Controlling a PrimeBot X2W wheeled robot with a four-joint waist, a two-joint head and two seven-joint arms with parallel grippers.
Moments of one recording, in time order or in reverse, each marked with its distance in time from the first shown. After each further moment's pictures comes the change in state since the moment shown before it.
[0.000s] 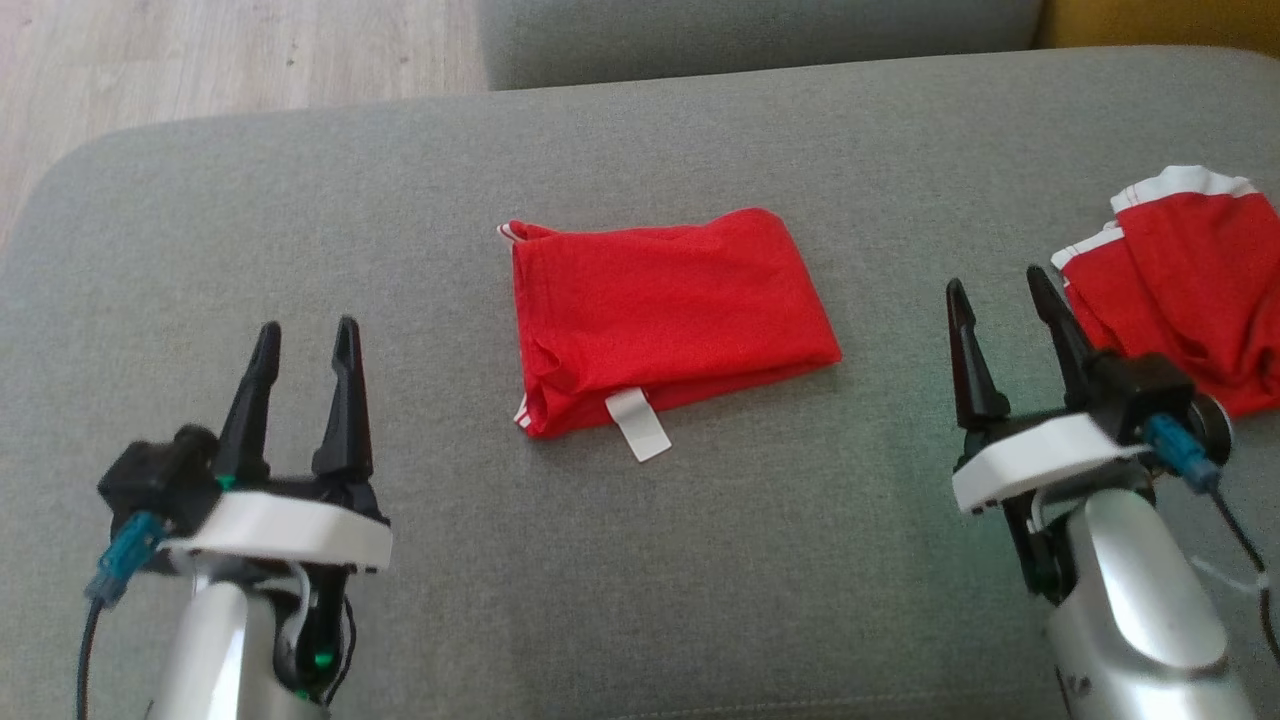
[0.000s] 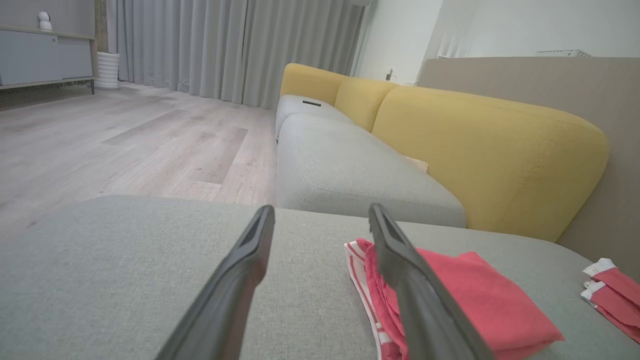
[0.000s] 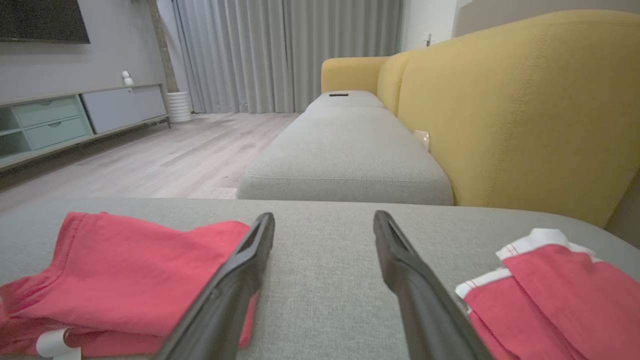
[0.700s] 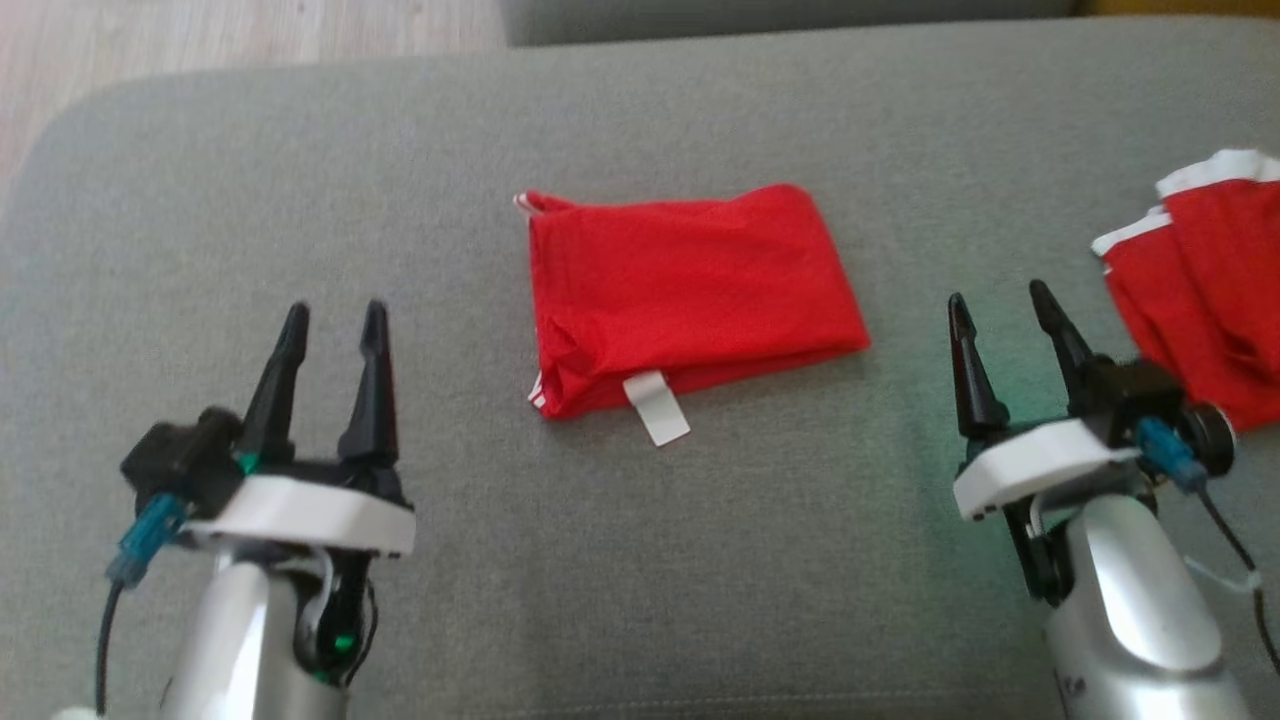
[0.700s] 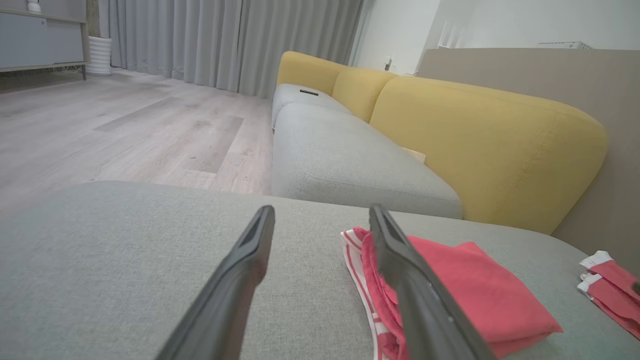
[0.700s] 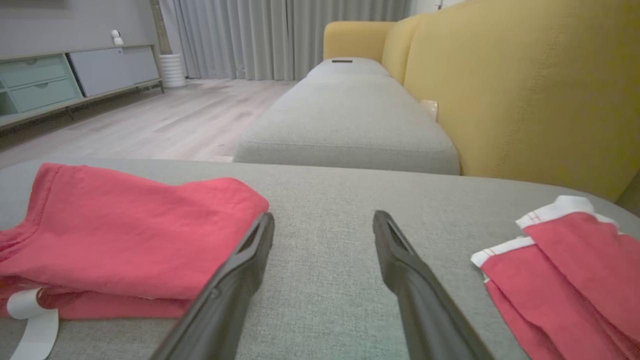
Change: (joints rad) left arm -0.004 0.000 -0.047 -0.019 -0.020 0.003 0.000; right arm 0.029 0.029 -0.053 -0.010 -0.088 0.000 0.022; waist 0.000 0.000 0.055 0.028
